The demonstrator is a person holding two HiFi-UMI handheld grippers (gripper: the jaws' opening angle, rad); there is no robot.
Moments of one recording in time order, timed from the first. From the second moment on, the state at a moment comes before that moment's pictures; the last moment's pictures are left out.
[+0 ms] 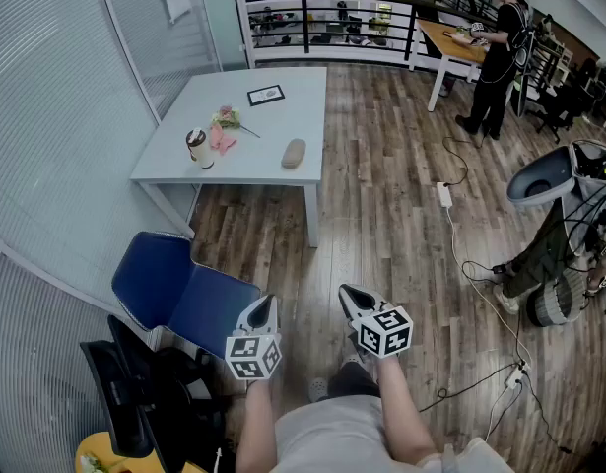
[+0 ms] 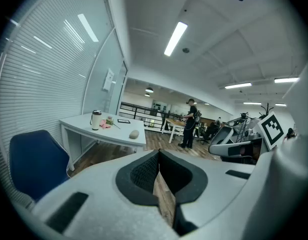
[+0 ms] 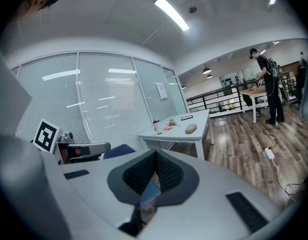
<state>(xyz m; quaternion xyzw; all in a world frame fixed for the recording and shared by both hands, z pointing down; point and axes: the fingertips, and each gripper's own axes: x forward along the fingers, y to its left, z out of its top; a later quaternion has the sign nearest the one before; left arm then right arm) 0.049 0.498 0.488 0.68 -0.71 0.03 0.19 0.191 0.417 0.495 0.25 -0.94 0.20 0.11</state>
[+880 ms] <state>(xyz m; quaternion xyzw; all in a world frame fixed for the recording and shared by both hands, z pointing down) 0.052 0.509 0.482 0.69 -0.71 0.02 0.17 0.196 0.430 0.490 0.24 -0.95 0.21 0.08</state>
